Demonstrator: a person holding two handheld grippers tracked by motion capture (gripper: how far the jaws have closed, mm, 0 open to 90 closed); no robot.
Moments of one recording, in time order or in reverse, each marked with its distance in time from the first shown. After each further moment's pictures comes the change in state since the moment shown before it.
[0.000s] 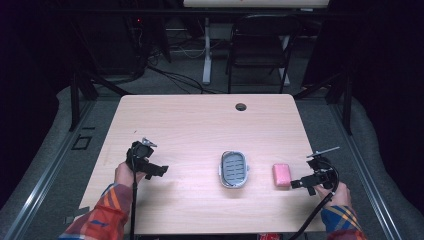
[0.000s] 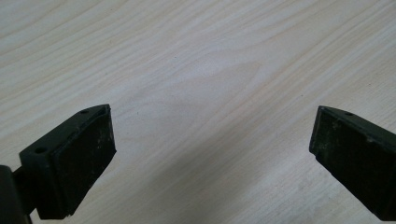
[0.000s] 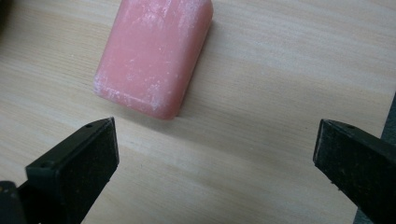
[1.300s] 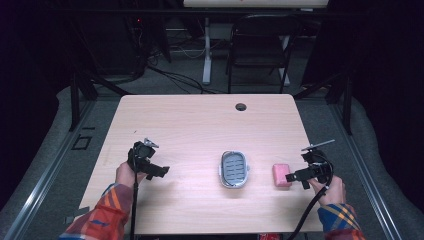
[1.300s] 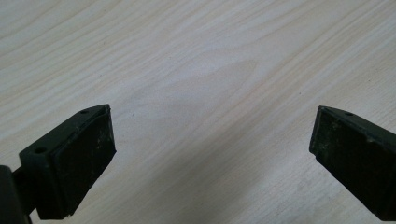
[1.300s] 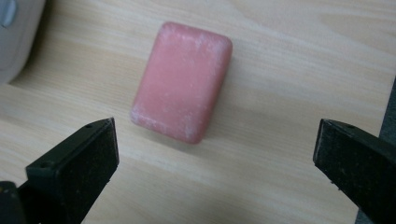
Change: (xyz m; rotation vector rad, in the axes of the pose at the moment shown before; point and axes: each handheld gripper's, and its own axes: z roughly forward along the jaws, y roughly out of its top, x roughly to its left) left arm -0.003 0.001 0.003 0.013 0.006 0.026; right arm 0.025 0.020 -0.015 -0.029 -0.033 0.020
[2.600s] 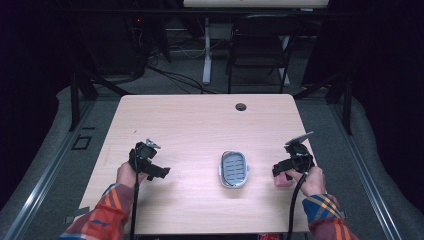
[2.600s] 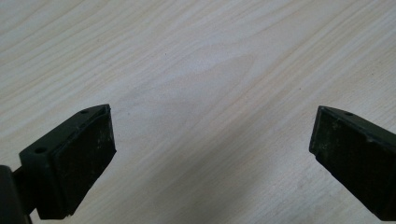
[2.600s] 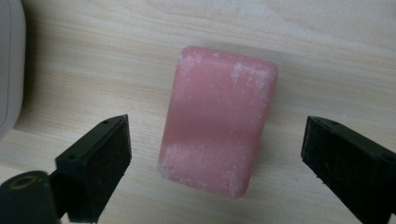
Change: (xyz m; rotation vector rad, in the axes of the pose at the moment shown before) left arm -0.003 0.001 0.003 0.020 0.004 0.020; right arm 0.021 0.038 0.039 0.163 -0.009 0.122
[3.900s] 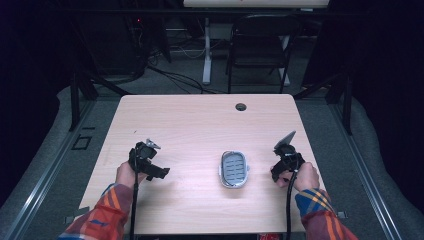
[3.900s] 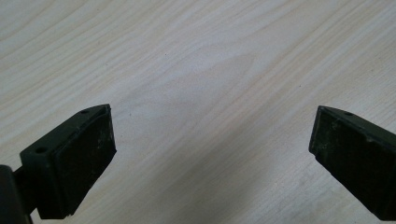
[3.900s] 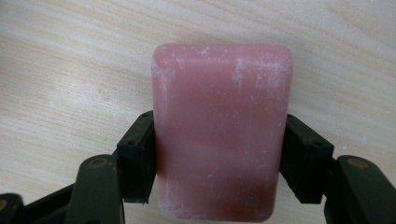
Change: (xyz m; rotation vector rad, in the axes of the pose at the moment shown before) left arm 0.000 0.000 -0.002 0.003 0.002 0.024; right arm 0.013 0.017 0.026 0.181 -0.112 -0.153
